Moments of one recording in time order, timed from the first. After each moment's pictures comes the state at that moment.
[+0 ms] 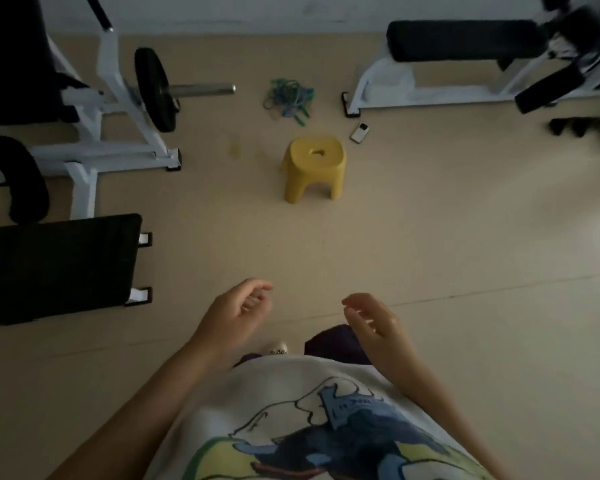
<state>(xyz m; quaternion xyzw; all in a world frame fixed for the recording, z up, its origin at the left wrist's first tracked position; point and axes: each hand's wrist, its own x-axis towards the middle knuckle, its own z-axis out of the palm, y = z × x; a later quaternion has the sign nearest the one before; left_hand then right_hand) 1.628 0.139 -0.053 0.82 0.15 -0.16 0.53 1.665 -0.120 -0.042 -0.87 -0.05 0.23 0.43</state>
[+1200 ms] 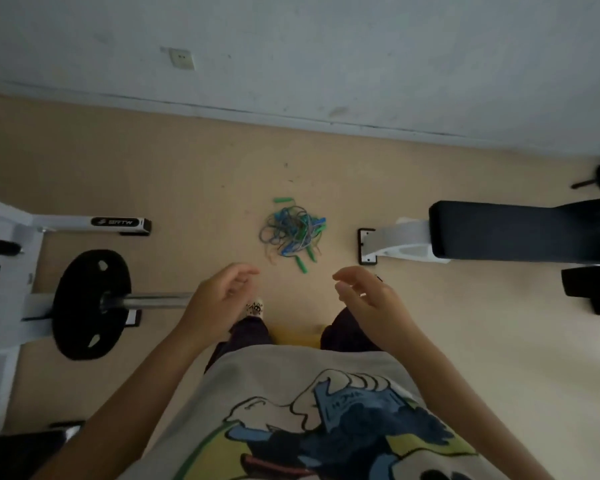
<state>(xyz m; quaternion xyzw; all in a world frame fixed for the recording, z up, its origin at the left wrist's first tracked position) 2.590 0.431 -0.077 0.78 0.23 -0.13 0.57 2.689 0.181 -0.034 -0.87 -0.12 0.30 0.37</state>
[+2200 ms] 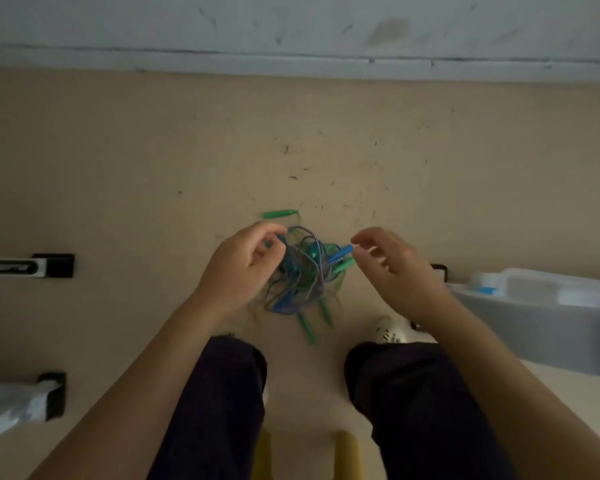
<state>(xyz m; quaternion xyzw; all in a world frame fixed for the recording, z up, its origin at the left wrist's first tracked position) 3.014 0.409 -0.521 0.85 0.22 -0.14 0.46 3.115 0.179 -0.516 -0.86 -0.18 0.34 0.34</state>
